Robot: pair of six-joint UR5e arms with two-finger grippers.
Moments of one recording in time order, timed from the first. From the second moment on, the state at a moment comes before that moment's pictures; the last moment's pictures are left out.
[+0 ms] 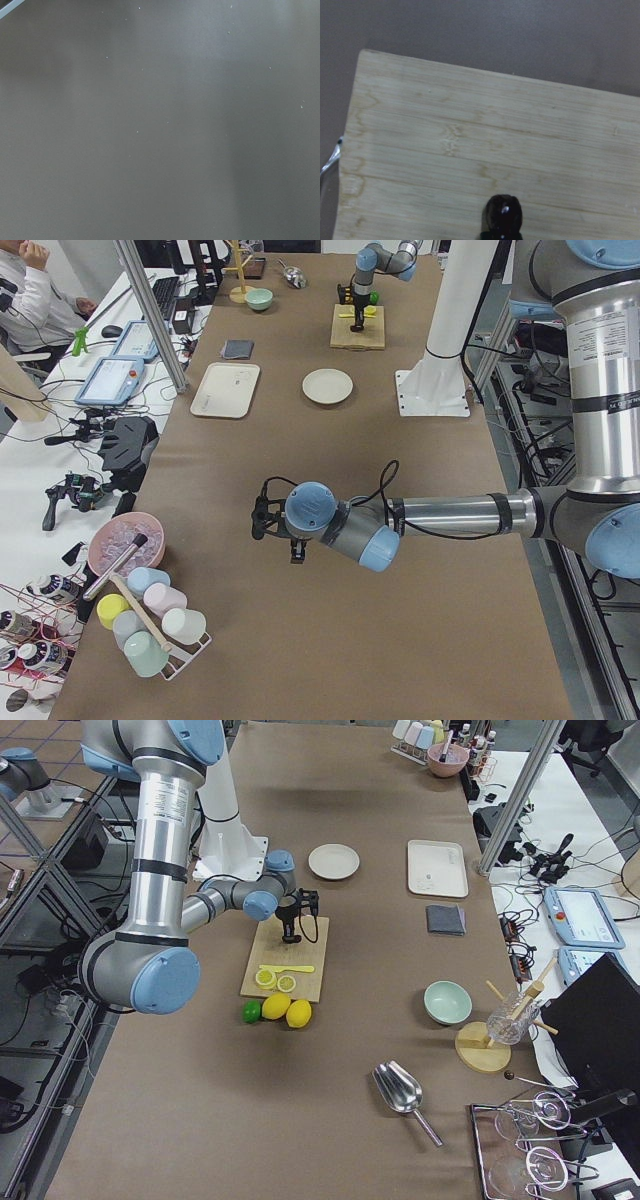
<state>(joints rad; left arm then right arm) -1.52 -1.39 -1.67 -2.12 -2.64 -0.39 0.39 -1.75 2.08 -1.19 1.77 1.16</state>
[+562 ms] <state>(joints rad) -1.52 -1.39 -1.67 -2.12 -2.64 -0.39 0.48 -1.77 2.10 -1.15 1.89 1.14</state>
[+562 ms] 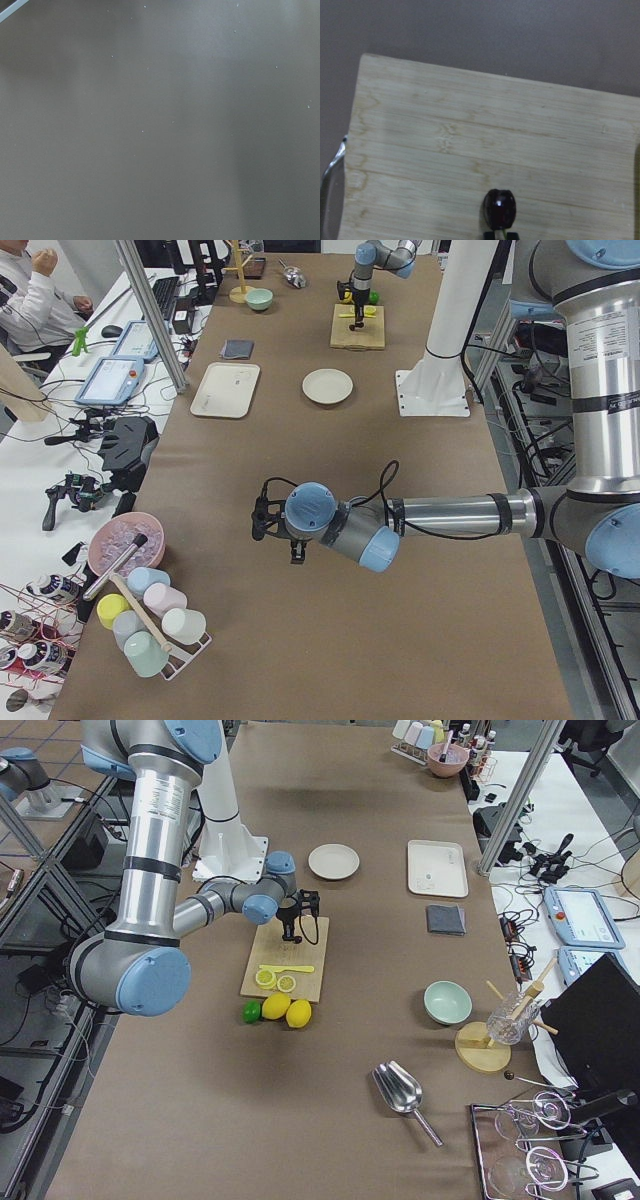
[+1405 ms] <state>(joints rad) -1.52 -1.39 -1.67 -2.12 -2.64 -0.39 0.85 -1.34 2.31 -1.91 2.25 0.99</state>
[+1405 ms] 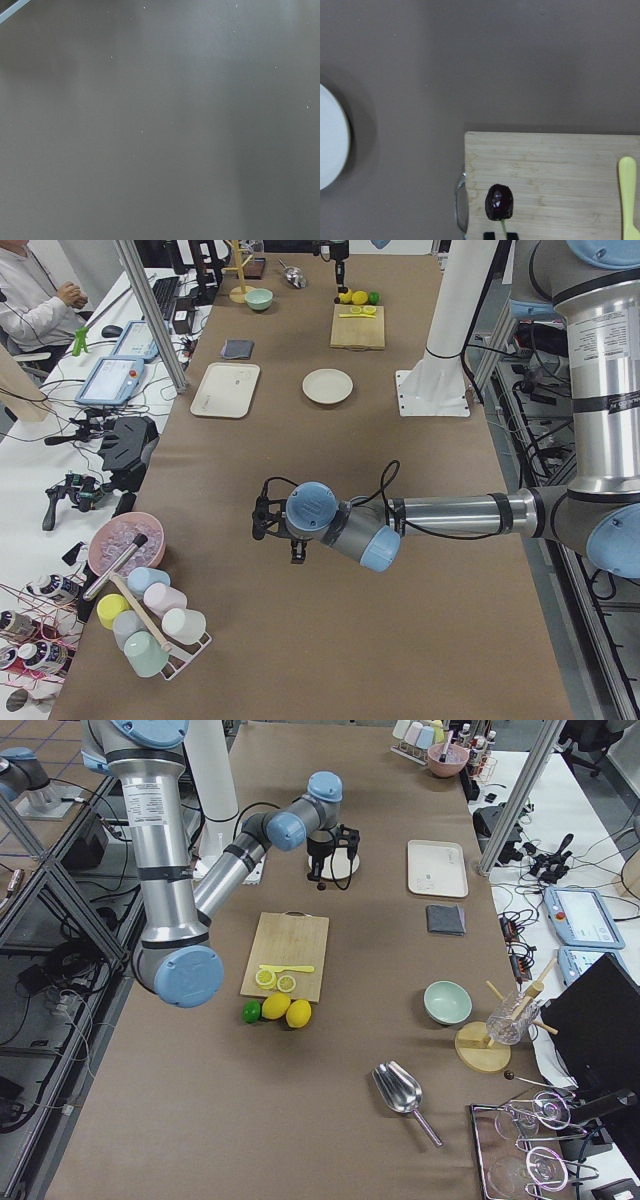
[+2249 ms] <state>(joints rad) -1.52 -1.39 -1.66 -2.12 -2.60 -0.39 0.64 -0.82 2.10 -2.26 2.02 1.05</state>
